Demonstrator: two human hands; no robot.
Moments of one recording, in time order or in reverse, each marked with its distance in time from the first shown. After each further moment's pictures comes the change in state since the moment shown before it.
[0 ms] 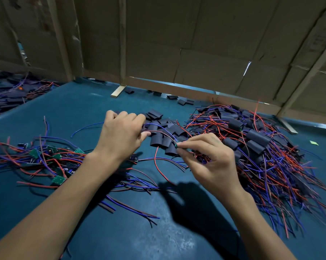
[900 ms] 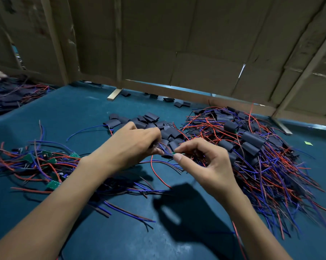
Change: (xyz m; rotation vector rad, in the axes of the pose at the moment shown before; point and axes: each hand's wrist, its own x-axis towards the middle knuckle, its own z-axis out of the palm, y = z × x) left_hand 0.004 0.011 0.001 -0.331 -0.067 0.368; right_hand 0.002 -0.007 -0.008 0.364 -0.141 0.285
